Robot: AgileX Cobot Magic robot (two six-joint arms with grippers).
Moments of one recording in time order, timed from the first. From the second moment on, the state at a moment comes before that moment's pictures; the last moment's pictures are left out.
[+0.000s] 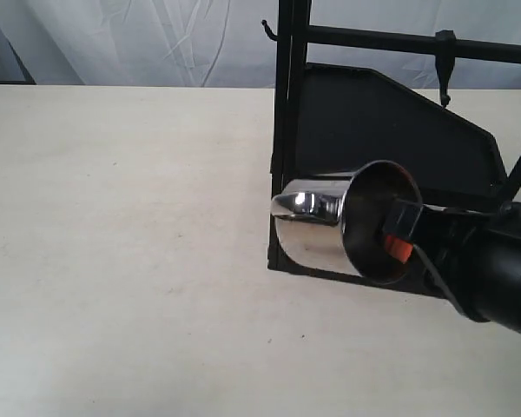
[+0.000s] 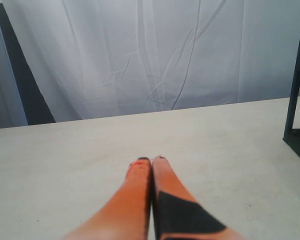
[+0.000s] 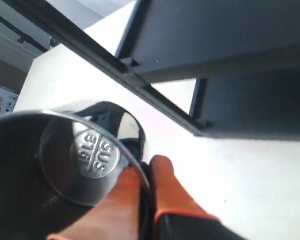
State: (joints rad) left arm -0.17 0.00 0.00 0.04 0.13 -0.01; right arm 1.11 0.84 -0.44 -1.05 0.47 2.09
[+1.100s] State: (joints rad) left arm -0.17 0.00 0.00 0.04 0.13 -0.01; right arm 1.06 0.84 -0.26 0.59 -0.37 1.00
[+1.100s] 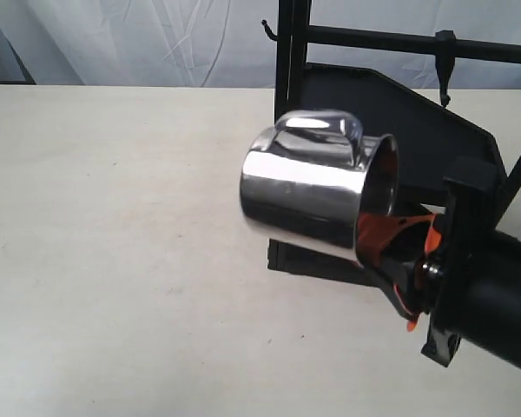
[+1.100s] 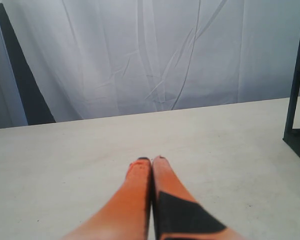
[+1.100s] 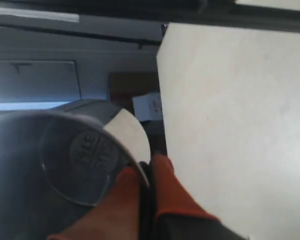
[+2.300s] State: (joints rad) left arm -0.17 0.00 0.00 0.04 0.13 -0.01; right arm 1.06 0.71 -0.08 1.06 -0.60 0.87
